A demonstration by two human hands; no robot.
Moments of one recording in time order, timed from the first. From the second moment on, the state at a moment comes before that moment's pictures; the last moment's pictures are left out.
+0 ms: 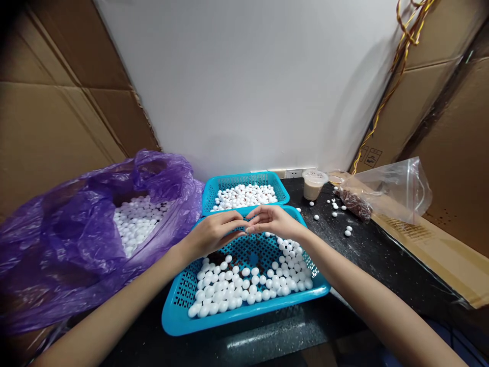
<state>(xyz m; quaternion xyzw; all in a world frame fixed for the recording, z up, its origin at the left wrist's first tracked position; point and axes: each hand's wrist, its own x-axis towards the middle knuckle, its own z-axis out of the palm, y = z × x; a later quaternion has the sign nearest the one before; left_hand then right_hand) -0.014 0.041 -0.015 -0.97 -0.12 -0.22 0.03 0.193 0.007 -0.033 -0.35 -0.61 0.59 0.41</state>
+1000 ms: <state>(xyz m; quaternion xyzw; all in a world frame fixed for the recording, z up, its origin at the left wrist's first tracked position) -0.017 0.046 -0.020 -0.95 -0.19 -0.24 -0.01 0.200 0.020 -0.043 -0.43 -0.51 0.49 0.56</state>
